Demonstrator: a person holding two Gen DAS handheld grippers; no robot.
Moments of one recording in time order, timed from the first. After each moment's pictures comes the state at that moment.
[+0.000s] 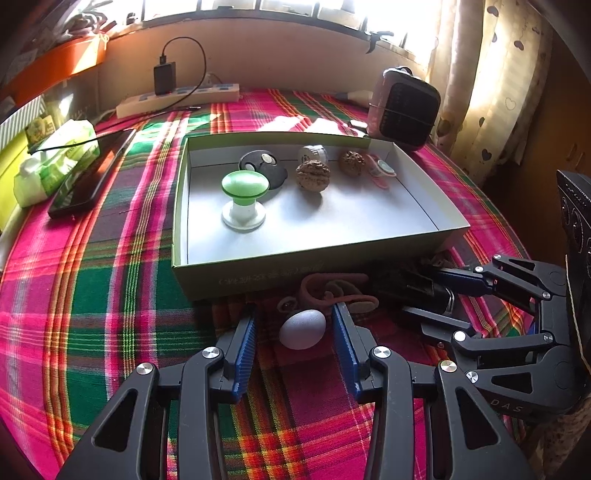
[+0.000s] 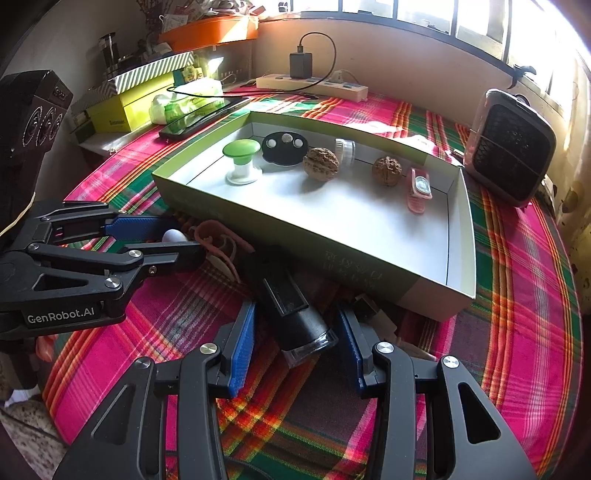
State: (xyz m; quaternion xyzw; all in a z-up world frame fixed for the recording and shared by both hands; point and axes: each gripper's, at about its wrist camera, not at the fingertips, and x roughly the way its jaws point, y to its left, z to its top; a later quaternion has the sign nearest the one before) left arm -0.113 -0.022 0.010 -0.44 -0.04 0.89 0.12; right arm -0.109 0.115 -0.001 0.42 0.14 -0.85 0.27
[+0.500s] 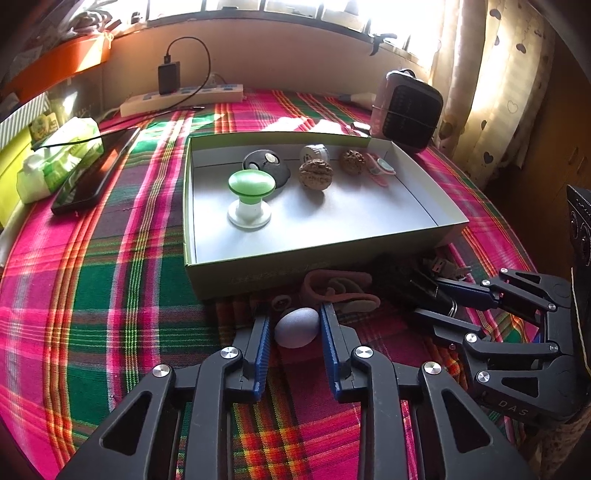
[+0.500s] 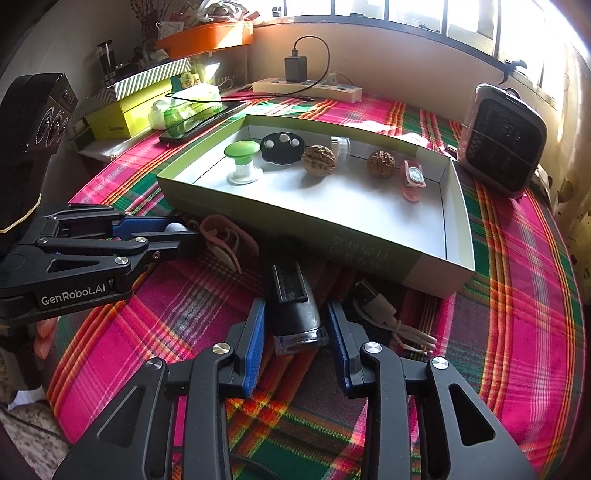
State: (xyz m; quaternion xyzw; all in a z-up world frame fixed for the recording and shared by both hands) left arm -0.109 -0.024 0.009 -0.44 -0.05 0.89 0.11; right arm -0.102 0.121 -0.002 0.42 0.12 -0.86 0.27
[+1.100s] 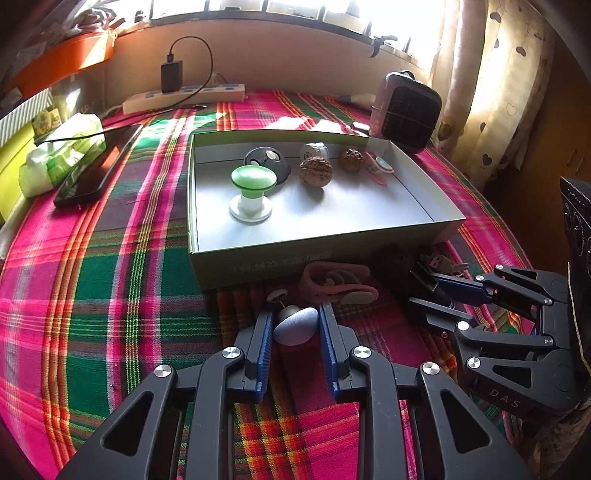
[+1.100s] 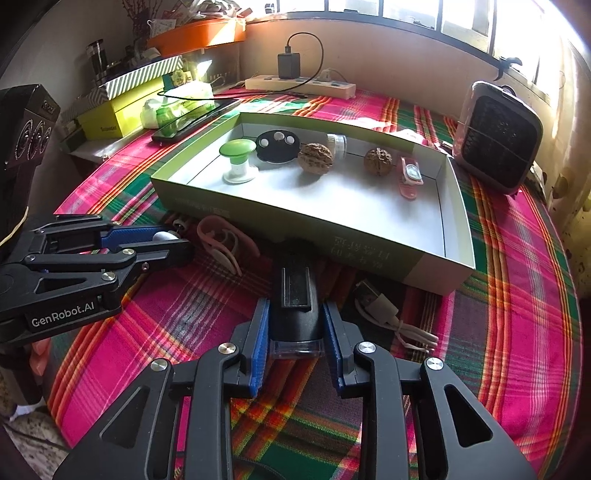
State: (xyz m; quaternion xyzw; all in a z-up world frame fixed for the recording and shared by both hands) left arm -0.103 -0.026 0.009 -0.44 -0.05 0.89 0.11; right arm -0.103 0.112 -0.001 0.43 0.13 -0.86 0.25
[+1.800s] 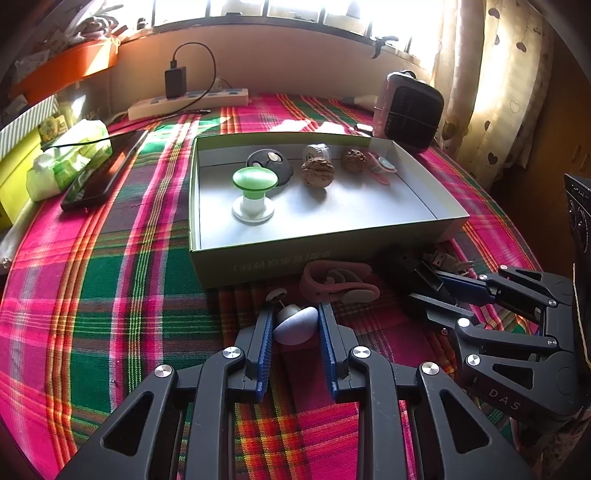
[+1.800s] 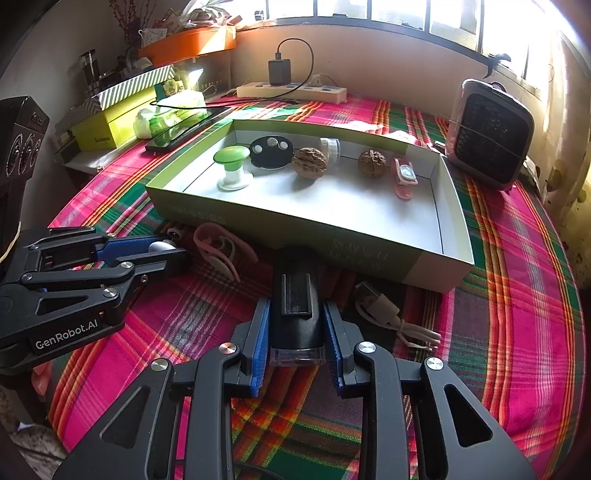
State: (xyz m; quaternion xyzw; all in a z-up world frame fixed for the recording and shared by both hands) left arm -0.100 -0.022 0.010 -0.43 -0.04 0.90 0.10; right arm -0.100 0.116 -0.002 0.42 0.11 -0.87 0.23
